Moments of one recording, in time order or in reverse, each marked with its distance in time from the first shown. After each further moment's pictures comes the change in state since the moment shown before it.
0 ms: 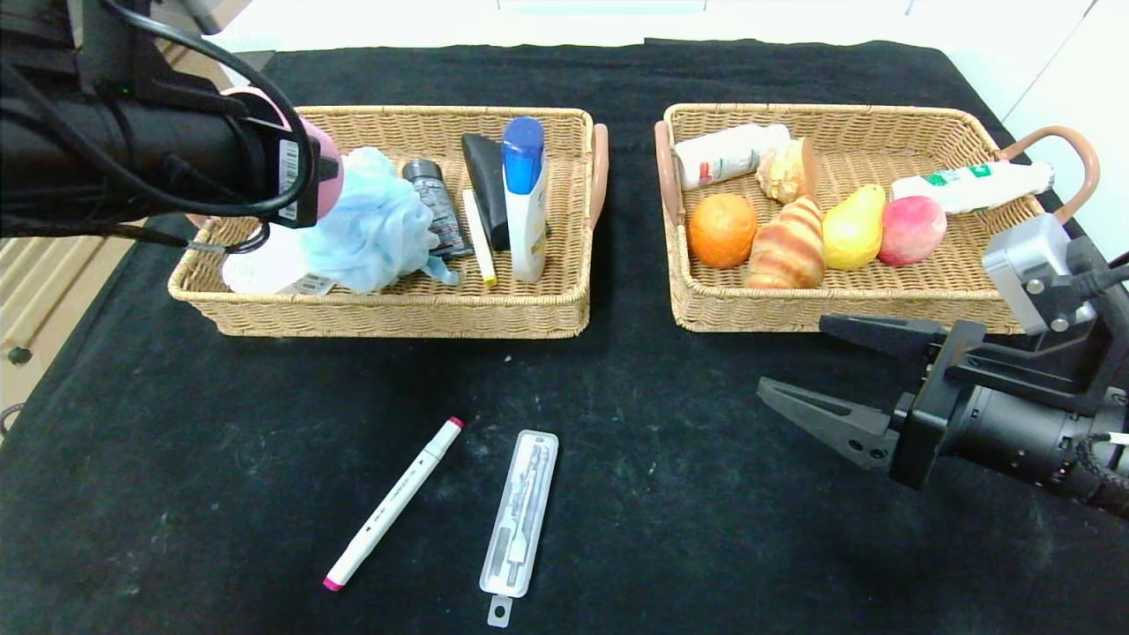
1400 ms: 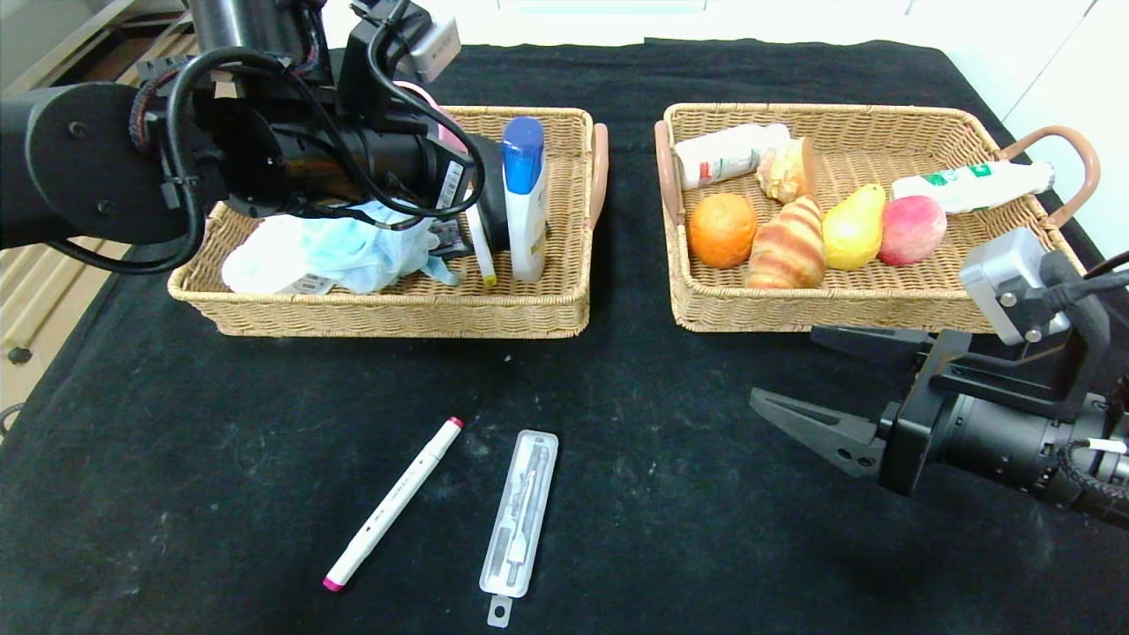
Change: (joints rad) left arm -0.051 0.304 -0.210 -0.168 -0.055 0.231; right arm 0.004 0.021 0.006 0.000 0.000 -0.003
